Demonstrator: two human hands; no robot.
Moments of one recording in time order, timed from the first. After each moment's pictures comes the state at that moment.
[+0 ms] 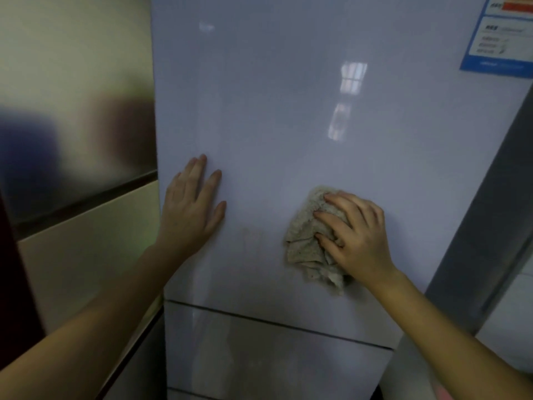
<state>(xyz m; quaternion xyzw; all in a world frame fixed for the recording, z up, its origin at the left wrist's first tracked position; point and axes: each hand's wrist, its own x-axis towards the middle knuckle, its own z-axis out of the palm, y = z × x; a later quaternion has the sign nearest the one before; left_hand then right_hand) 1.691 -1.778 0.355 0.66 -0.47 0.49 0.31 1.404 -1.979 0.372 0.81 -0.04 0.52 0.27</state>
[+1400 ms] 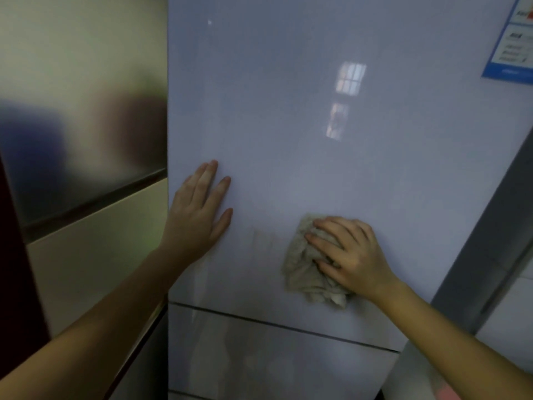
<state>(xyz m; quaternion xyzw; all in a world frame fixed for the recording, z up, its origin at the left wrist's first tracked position) 1.705 -1.774 0.347 0.65 -0.50 0.48 0.30 1.416 -1.973 0.354 0.84 0.03 0.43 0.32</state>
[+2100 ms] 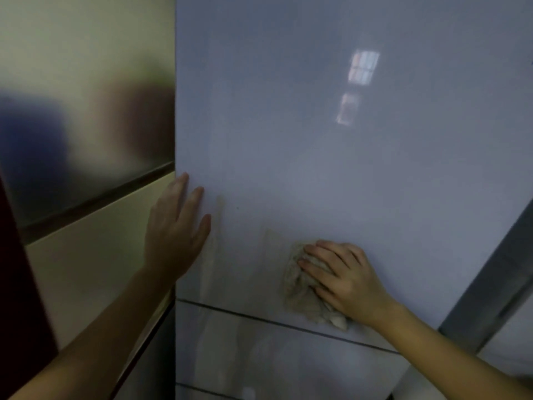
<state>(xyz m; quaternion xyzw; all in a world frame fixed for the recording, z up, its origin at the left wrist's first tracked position) 1.729 -1.747 0.308 0.69 -0.43 0.46 0.34 1.434 -1.966 0.306 0.87 0.06 0.38 0.31</state>
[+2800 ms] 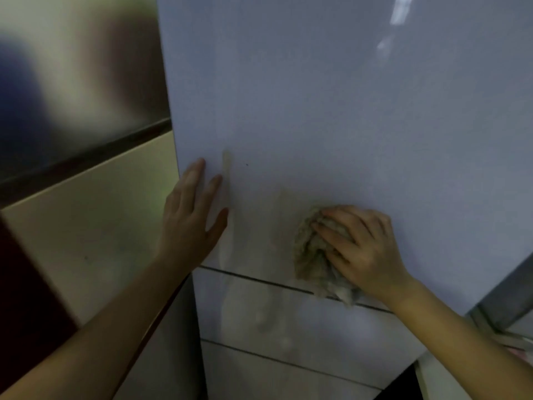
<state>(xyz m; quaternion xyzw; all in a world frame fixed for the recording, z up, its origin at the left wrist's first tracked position) 1.719 -1.746 0.262 0.70 -0.49 0.43 0.31 1.453 -1.953 0.286 0.85 0.03 0.46 0.25</state>
